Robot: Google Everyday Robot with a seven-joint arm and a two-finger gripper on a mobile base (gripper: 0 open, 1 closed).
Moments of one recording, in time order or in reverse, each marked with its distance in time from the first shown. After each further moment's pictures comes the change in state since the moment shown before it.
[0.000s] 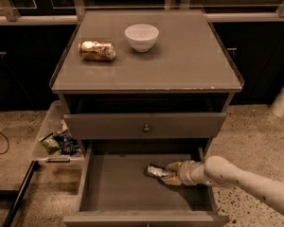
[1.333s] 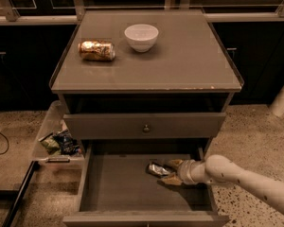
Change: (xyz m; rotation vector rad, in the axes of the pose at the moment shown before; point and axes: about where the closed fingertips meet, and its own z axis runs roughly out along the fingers) arm -0.004 0.002 -0.004 -0.012 -0.009 -0.001
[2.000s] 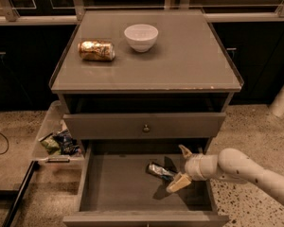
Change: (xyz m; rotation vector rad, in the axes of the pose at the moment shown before) arm -0.046 0.008 -0.064 -0.013 -0.053 -0.093
